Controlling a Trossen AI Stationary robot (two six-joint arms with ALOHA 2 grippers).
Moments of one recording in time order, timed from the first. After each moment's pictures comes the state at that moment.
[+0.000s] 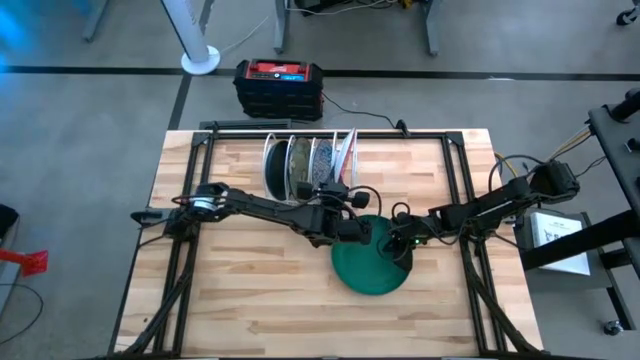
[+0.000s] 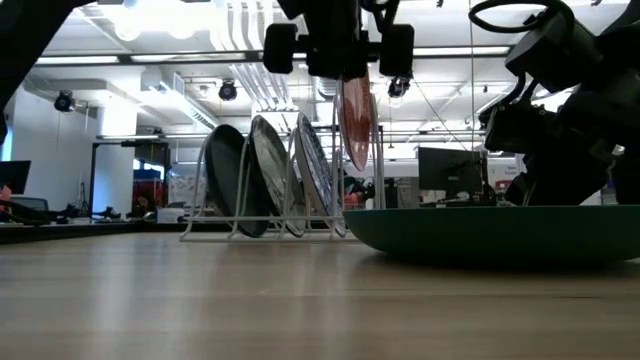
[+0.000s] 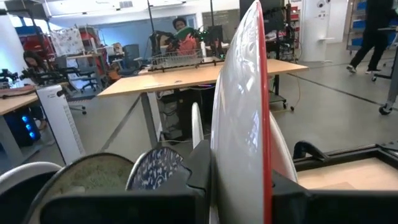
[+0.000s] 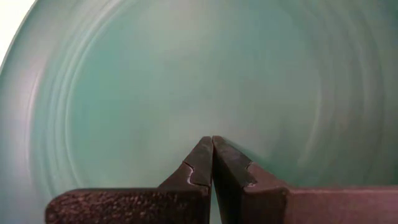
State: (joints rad) left arm -0.14 2.18 1.85 -0.68 -1.57 -0.98; right arm 0.19 1.30 0.31 0.09 -0.05 0.51
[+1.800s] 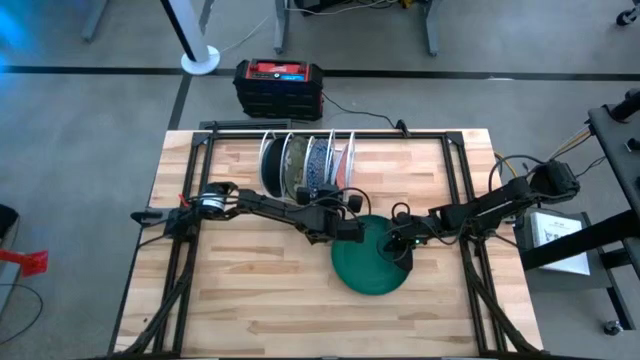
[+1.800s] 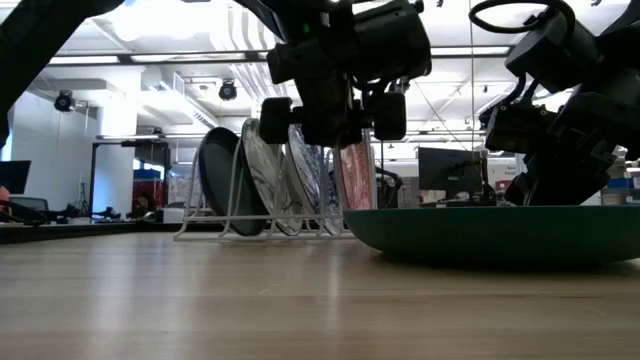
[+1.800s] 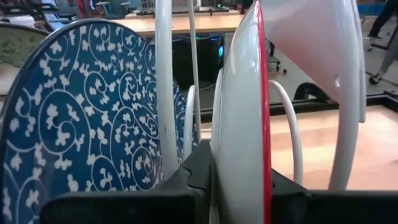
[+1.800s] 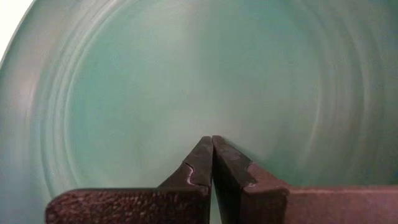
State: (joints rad) left arm -0.08 2.24 1.71 -0.70 -1.36 -1.27; right arm 0.19 1.30 0.31 0.09 -0.05 0.50
